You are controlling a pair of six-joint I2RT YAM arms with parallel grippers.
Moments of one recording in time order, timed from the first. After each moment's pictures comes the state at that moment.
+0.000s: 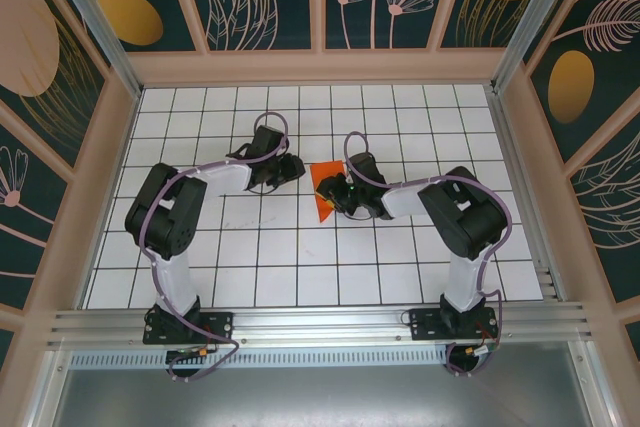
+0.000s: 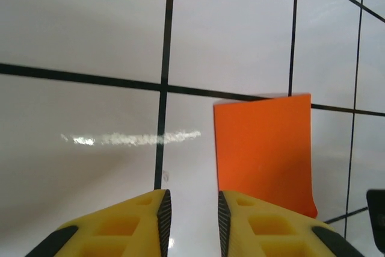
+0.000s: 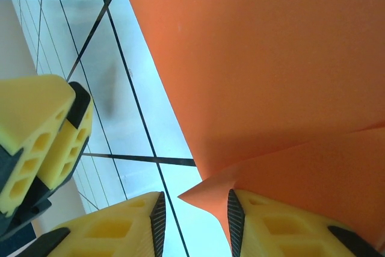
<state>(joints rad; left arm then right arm) -0.46 1.89 1.10 -0.09 0.24 -0.78 0.62 1.87 0.84 0.32 -0.38 1.21</state>
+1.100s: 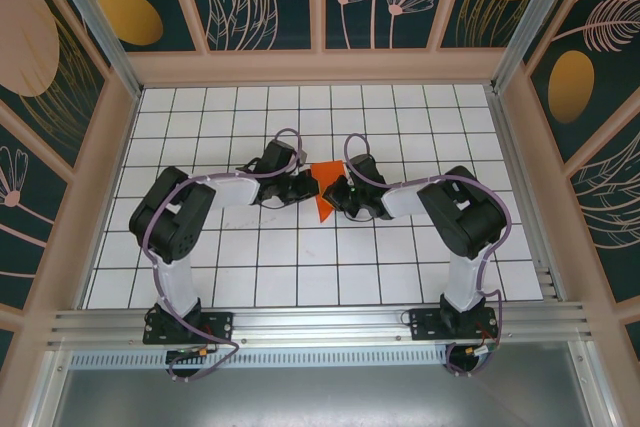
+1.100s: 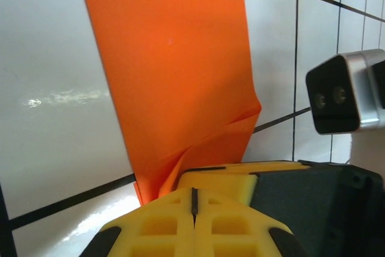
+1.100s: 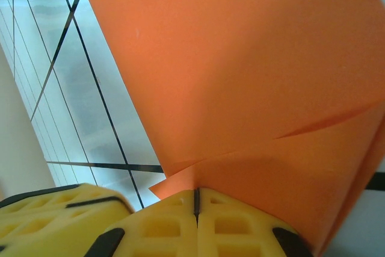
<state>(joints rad) -0.55 1.90 1.01 0.02 0.46 -0.79 0.62 1.88 0.84 0.27 -0.35 1.20</state>
